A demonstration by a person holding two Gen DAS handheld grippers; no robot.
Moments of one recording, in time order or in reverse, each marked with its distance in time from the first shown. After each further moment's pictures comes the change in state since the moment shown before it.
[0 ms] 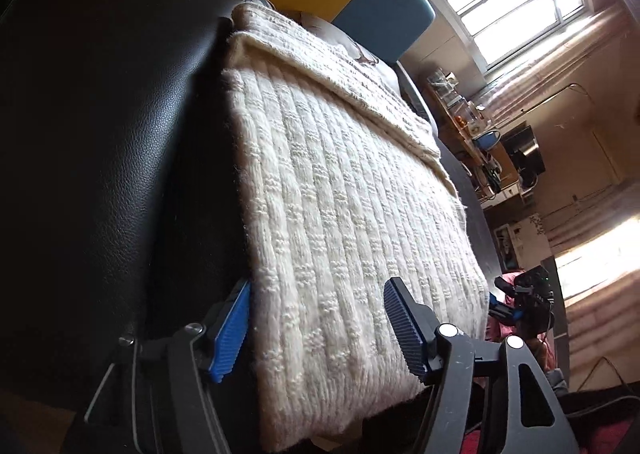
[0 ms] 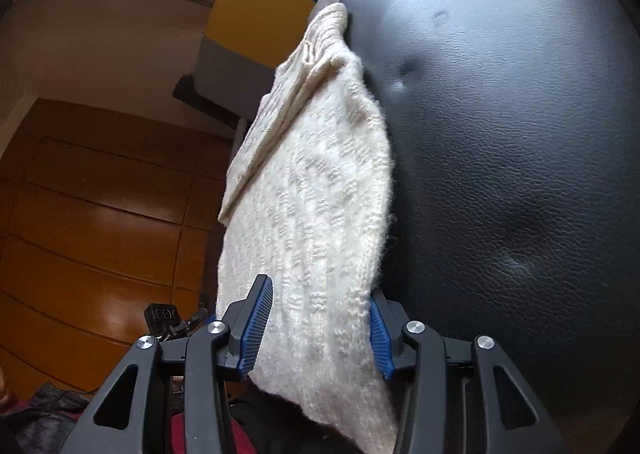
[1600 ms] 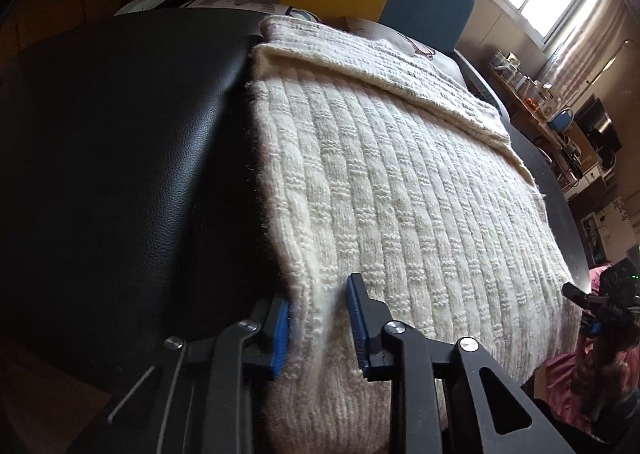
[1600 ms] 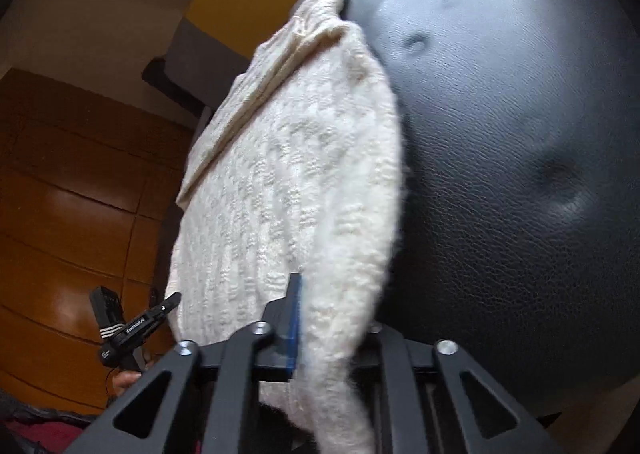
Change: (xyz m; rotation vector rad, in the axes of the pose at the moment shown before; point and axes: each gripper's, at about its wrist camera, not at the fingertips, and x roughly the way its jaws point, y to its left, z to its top) left arm 0.016 -0.032 -0.004 0.066 -0.039 0.362; right arm 0.013 0.018 -0.032 -0.014 -0.023 -0.196
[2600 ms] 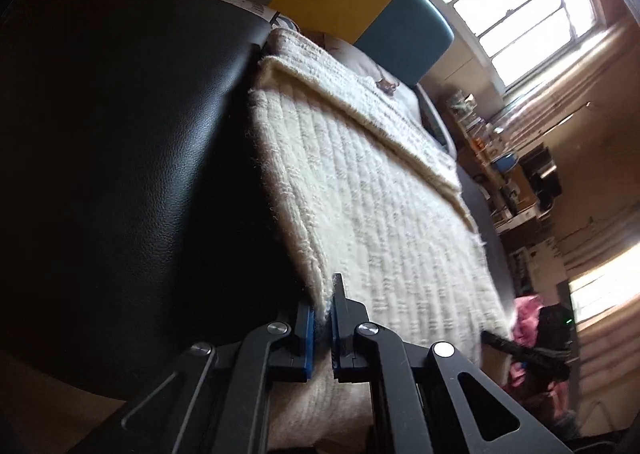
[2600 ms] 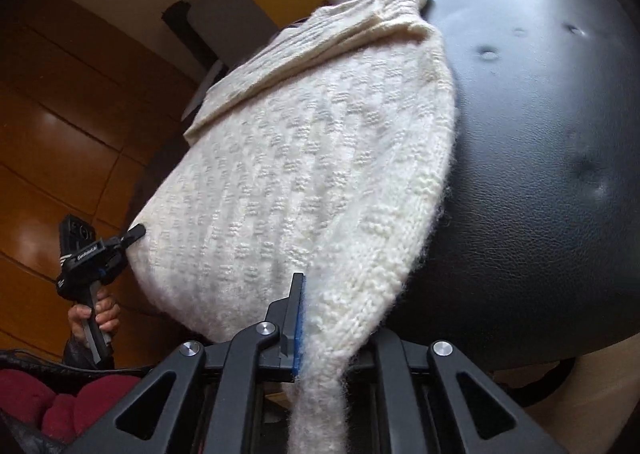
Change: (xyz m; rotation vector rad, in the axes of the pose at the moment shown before) left arm -0.029 0.054 0.014 -0.137 -0.023 -0.321; right arm 0.004 0.056 -0.043 -0.267 0.076 -0.093
